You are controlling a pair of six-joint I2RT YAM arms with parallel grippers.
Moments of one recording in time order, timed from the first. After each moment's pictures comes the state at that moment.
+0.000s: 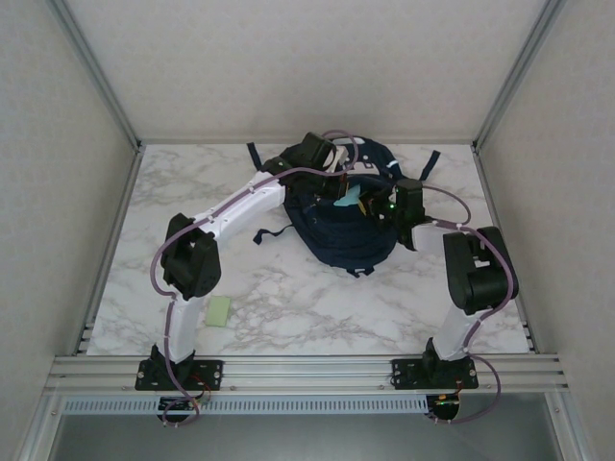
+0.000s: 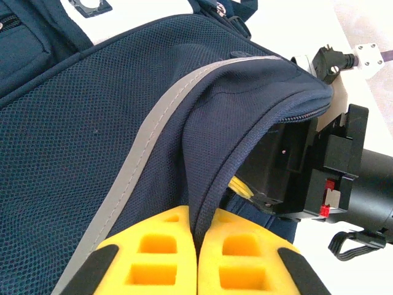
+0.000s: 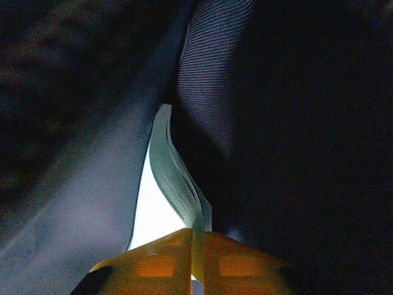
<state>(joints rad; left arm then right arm) -0.72 2.10 1.95 -0.64 0.20 -0.40 0.23 1.77 0.87 0.41 -0.45 1.30</state>
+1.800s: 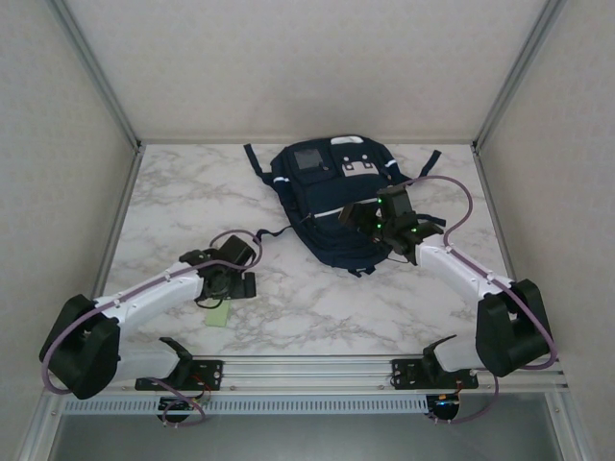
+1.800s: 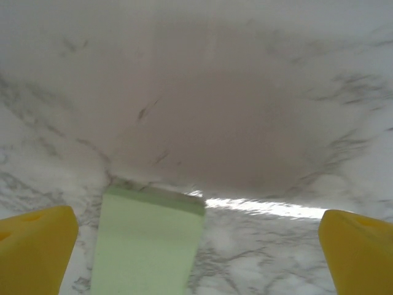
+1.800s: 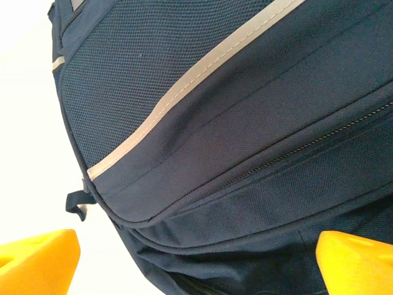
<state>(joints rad) -0.63 1.25 0.67 -0.79 -0.23 -0.73 0.45 1.38 0.89 -0.29 -0.10 0.78</state>
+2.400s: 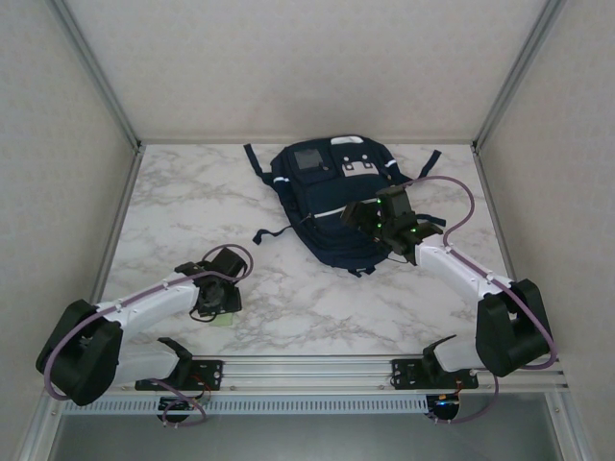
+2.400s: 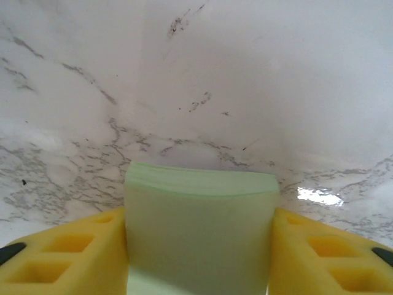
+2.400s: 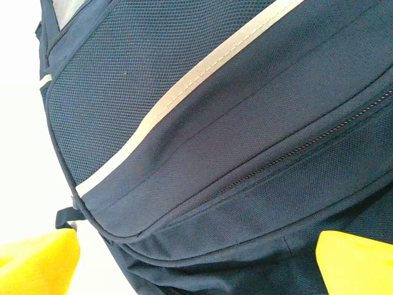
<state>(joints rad) -0.58 1.22 0.54 -0.74 -0.14 -0.76 0.46 1.38 0.89 -0.29 -0.04 0.80</state>
